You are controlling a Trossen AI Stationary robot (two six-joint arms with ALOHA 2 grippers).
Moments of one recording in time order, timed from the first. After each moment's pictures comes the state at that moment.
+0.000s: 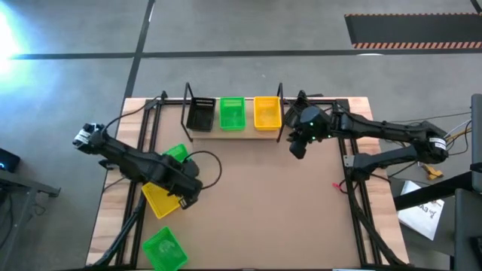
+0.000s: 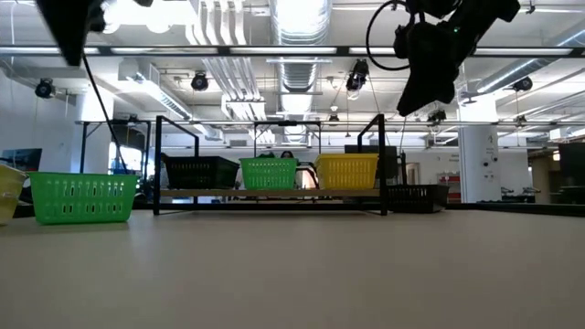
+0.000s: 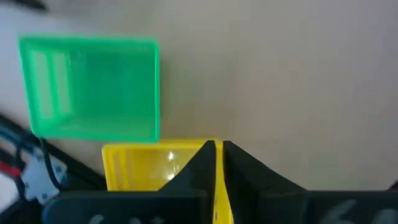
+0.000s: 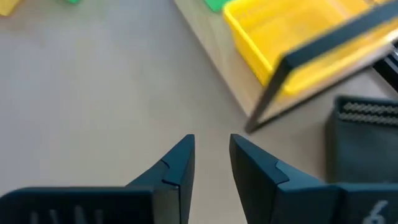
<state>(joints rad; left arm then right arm) -0.42 1.43 1.36 -1.43 -0.11 -1.03 -0.31 1.14 0.91 -0.64 -0.03 0.19</state>
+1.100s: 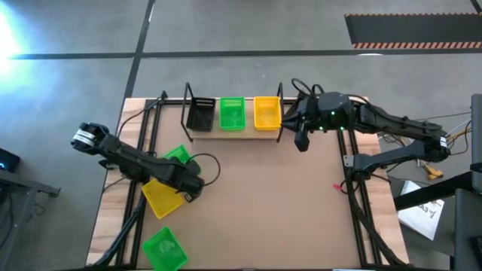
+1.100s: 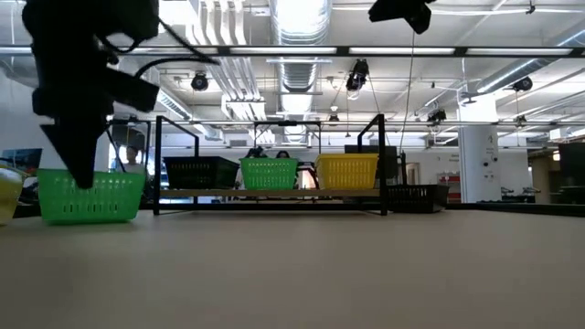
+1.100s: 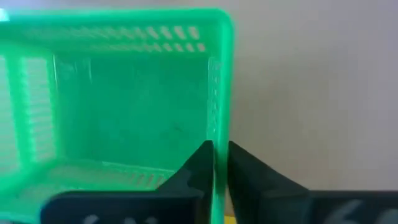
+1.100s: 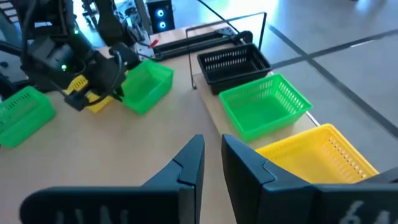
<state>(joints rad) -0.33 1.39 0.83 -0.95 -0.22 -0.97 -0.21 1.11 1.23 -0.59 0.00 0.11</state>
